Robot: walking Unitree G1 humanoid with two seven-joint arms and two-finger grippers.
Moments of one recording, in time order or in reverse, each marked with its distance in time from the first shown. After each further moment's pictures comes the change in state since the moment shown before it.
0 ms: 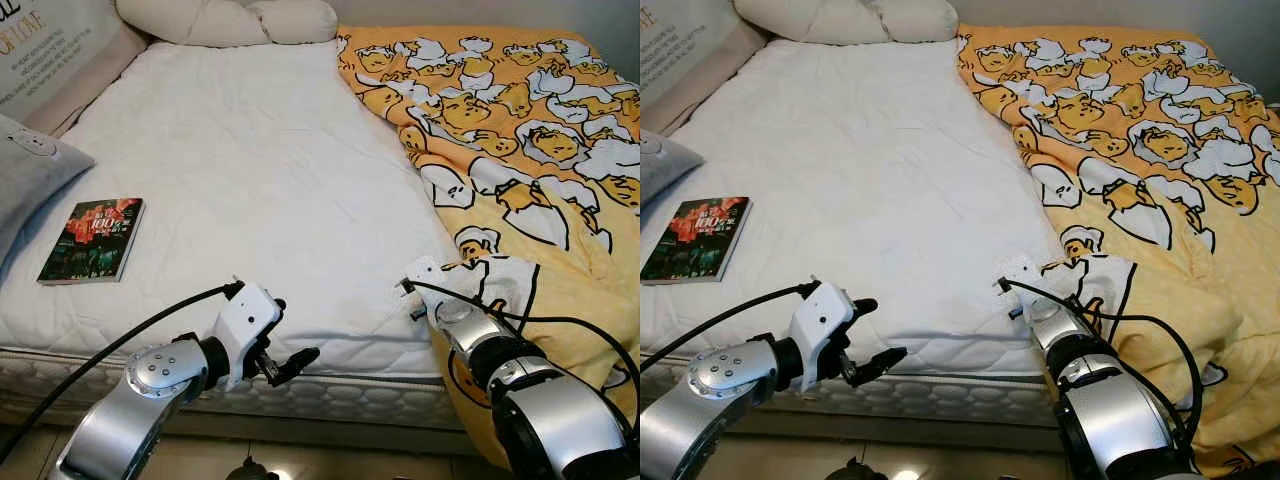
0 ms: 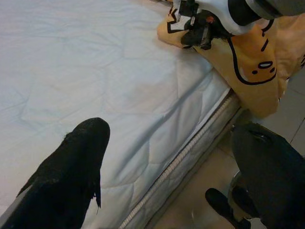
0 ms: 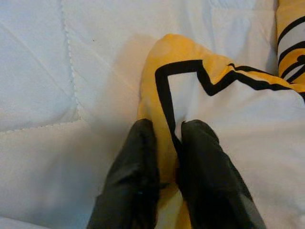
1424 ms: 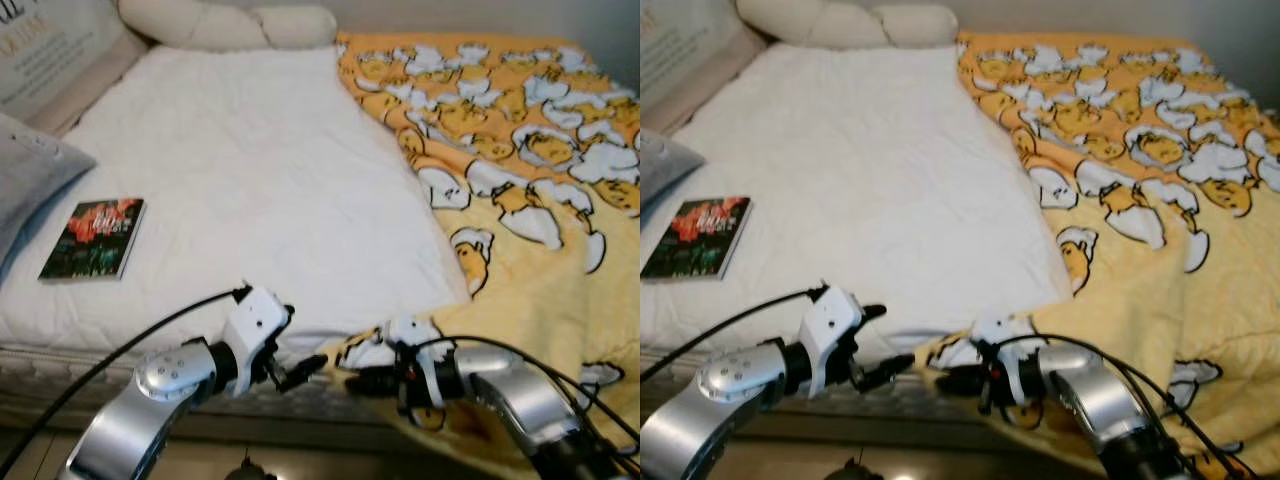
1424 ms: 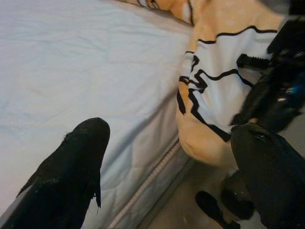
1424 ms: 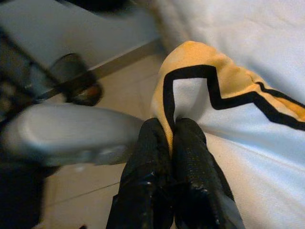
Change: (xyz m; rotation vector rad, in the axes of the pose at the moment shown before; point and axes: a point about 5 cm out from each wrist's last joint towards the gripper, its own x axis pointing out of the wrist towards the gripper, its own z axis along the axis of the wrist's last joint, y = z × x) left arm 0.007 -0.010 -0.002 -0.020 -0.005 -0.052; right arm -0.097 0.054 -0.018 -0.034 -0.402 1.273
